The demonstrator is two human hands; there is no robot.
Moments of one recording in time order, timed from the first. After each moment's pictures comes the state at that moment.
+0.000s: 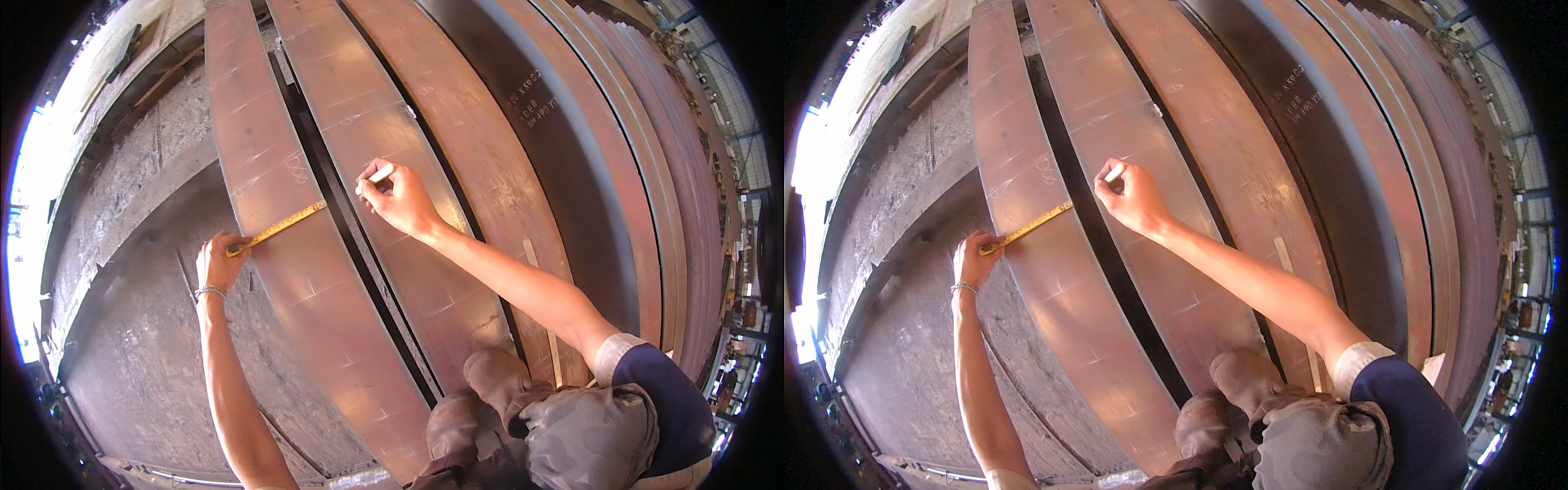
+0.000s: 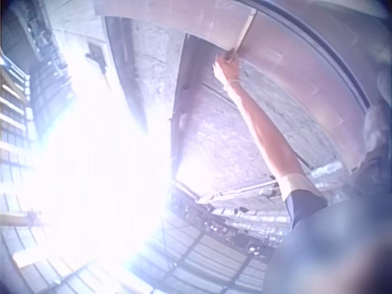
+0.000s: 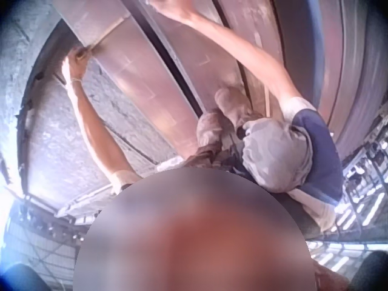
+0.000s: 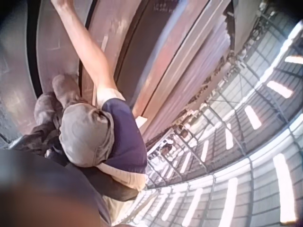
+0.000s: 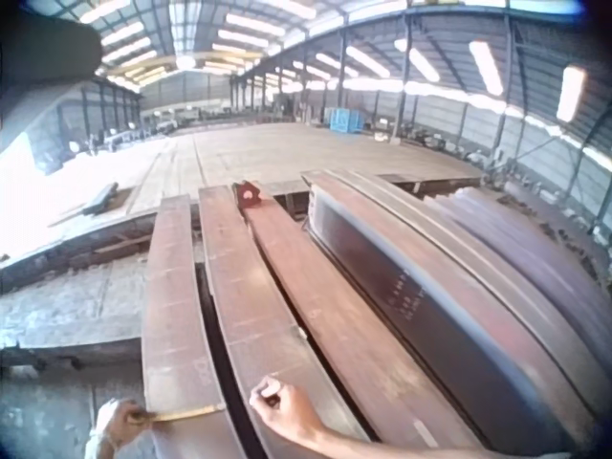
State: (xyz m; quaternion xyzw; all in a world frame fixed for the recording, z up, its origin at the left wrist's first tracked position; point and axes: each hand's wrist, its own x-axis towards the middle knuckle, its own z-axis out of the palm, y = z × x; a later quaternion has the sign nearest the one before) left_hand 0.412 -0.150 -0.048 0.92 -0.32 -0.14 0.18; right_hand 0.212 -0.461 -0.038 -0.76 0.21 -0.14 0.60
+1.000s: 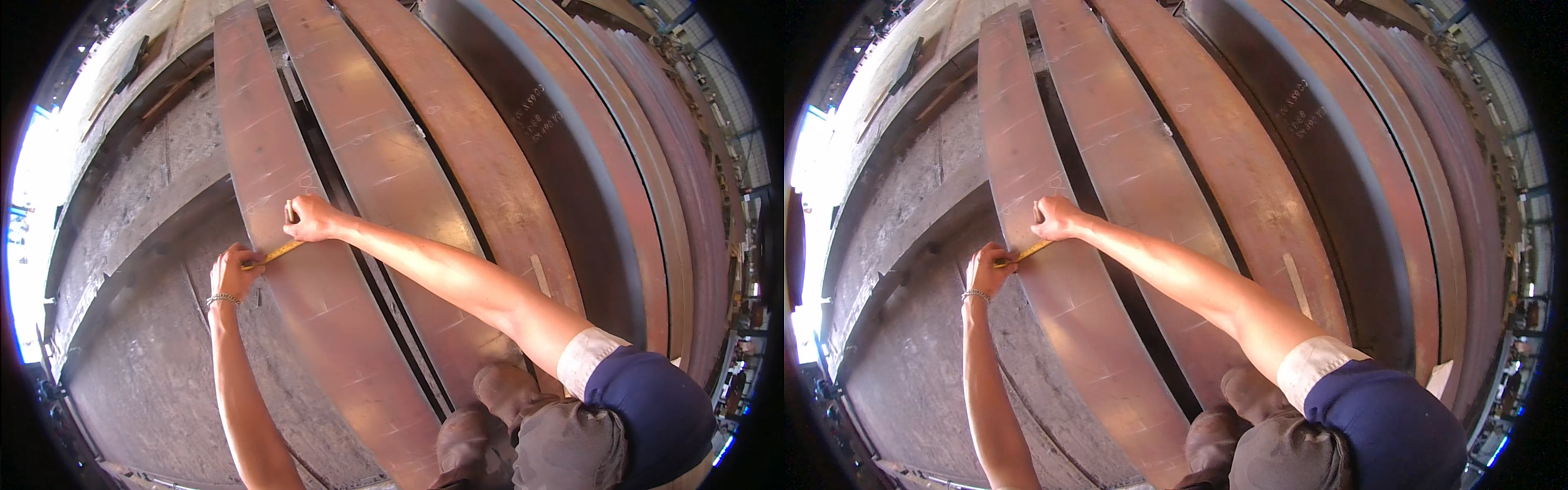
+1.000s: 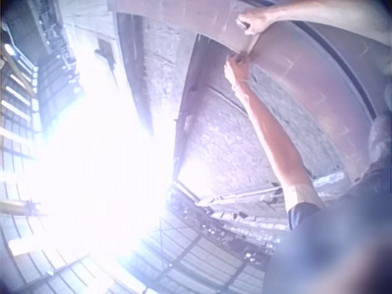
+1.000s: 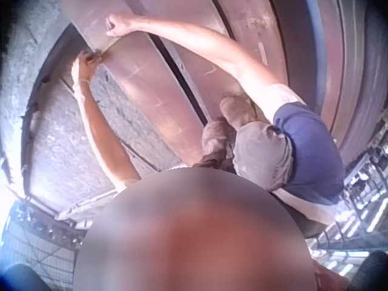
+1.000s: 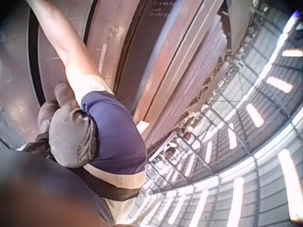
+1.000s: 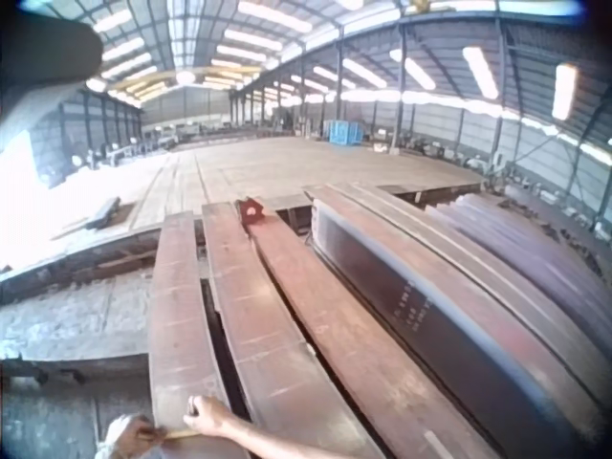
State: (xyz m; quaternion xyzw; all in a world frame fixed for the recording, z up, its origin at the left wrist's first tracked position) left_hand 0.418 -0.154 -0.047 0.92 -0.32 -0.18 0.14; right_hand 0.348 -0.388 -0.090 -0.86 0.06 0.01 0.50
